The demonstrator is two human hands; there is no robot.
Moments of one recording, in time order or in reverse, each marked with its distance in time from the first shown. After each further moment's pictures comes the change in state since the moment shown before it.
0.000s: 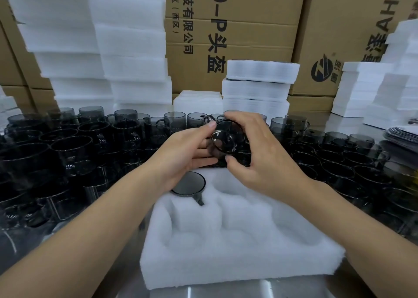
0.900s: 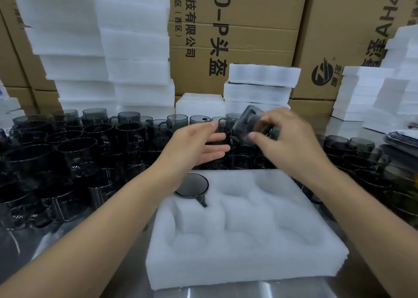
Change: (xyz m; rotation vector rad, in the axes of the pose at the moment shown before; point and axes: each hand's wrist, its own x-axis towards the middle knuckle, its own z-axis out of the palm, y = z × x) left_hand -0.005 0.010 0.009 -0.024 0.098 0.082; right_hand 0.014 0.008 -0.030 -0.132 0.088 0.393
